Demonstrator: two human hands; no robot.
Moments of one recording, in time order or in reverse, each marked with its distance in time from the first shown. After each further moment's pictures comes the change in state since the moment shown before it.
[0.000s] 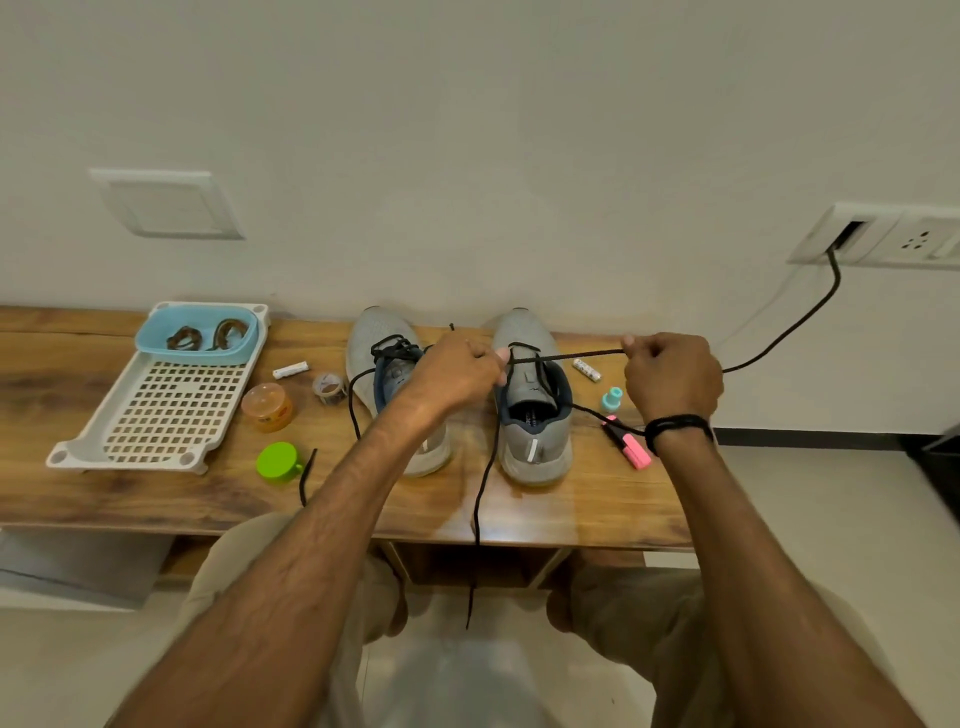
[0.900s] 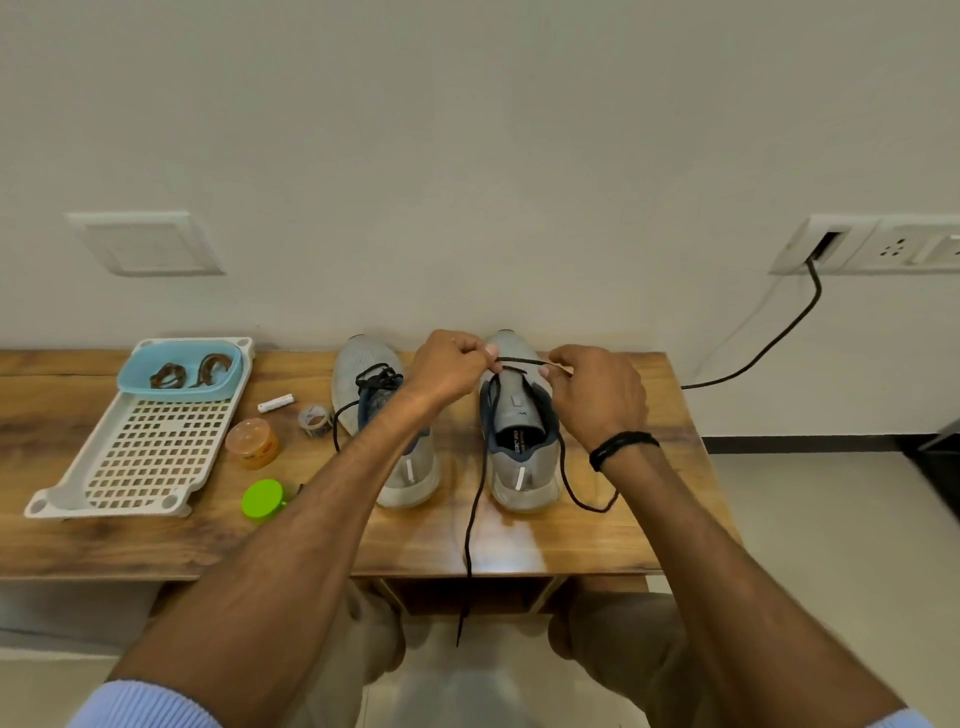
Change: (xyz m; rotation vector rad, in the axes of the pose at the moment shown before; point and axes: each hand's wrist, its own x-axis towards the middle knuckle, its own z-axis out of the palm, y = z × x) left_hand 0.059 -0.005 0.006 -0.120 0.068 0.107; right_hand 0.005 -0.017 0.032 -0.244 -0.119 -0.465
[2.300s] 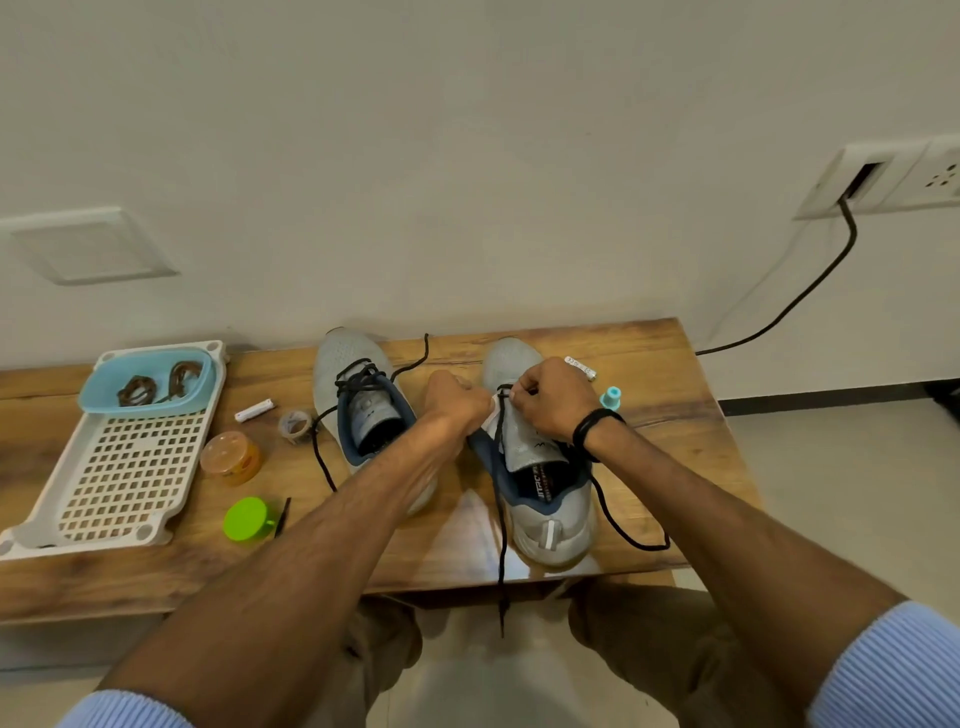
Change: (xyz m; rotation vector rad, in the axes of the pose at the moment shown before) left_hand 0.023 -0.049 0.056 0.064 0.093 -0.427; right_hand 0.025 0.017 0.076 0.189 -0.430 0.065
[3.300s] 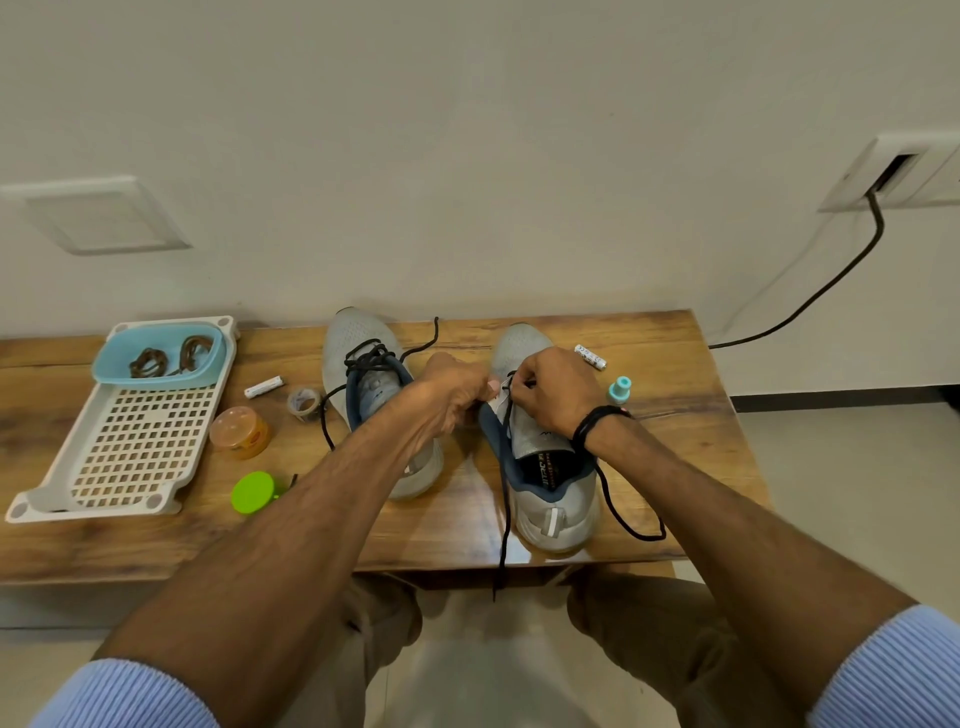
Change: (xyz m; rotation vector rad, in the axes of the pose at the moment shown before) left_hand -0.005 0.008 -0.017 -0.252 -0.170 -0.173; right_hand -0.008 -0.011 0.002 -0.140 0.015 -0.132
